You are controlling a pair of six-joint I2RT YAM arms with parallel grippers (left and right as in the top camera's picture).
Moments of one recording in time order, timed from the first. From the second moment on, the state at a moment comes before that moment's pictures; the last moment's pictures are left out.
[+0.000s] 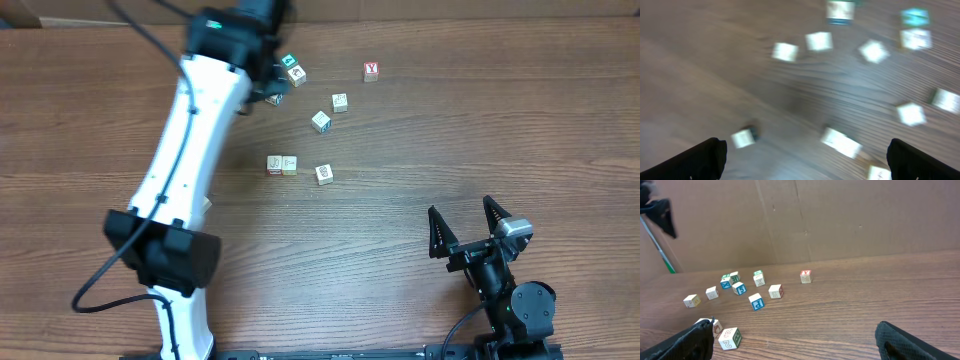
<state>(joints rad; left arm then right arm) -0.28 2.06 2.29 -1.53 -0.34 -0.70 0.13 0.01 0.02 -0.02 -0.12 0.20</state>
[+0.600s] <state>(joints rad) 0.09 2.06 2.29 -1.59 -0.34 -0.70 0.13 0.01 0.02 -0.02 -0.12 0.20</state>
